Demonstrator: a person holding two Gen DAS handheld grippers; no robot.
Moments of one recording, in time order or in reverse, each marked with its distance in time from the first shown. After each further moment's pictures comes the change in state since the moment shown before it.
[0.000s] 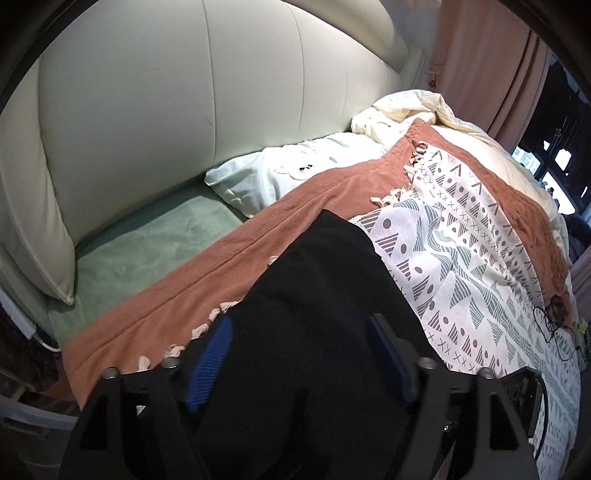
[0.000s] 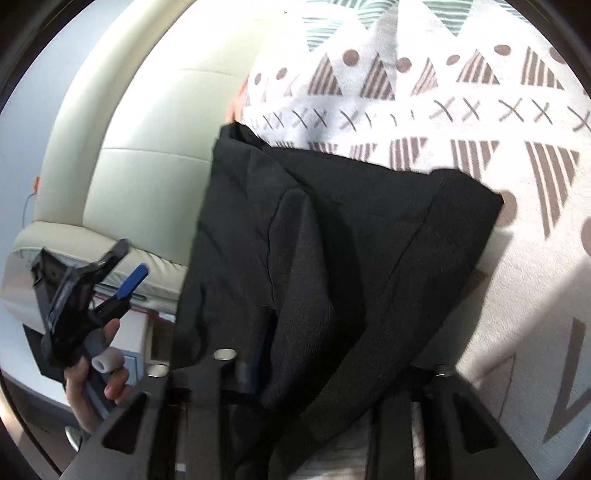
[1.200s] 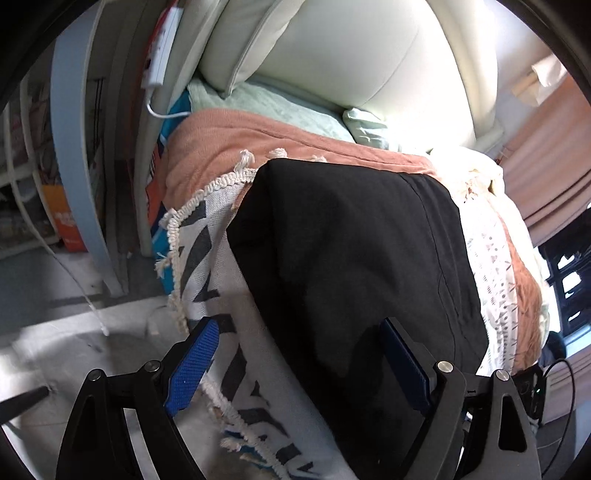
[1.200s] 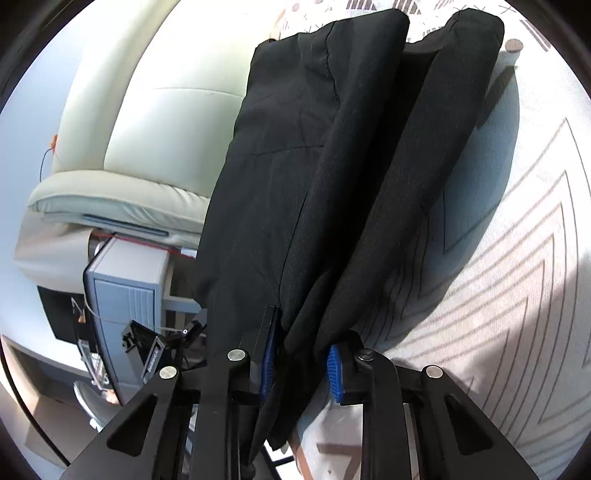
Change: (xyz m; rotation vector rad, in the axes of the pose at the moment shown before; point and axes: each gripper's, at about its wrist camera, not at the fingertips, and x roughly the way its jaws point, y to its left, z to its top) left arm -0.042 0.130 -0.191 -0.508 -0.001 -0.062; right arm 0.013 0.016 -0.066 -0.022 0.122 0.092
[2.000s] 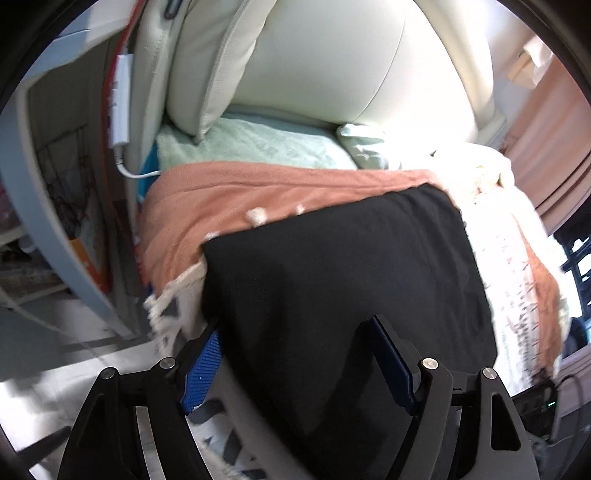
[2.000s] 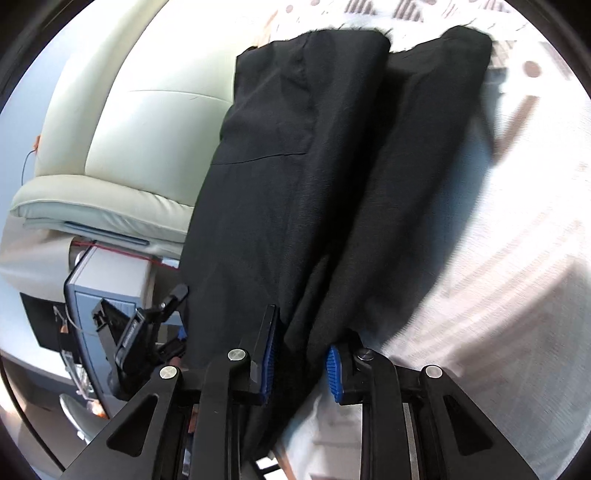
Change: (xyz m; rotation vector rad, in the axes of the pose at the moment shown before) left arm 0.014 -0.032 0.037 0.115 -0.035 0.112; right arm 0.006 0.008 0.004 -0.005 -0.012 -0.093
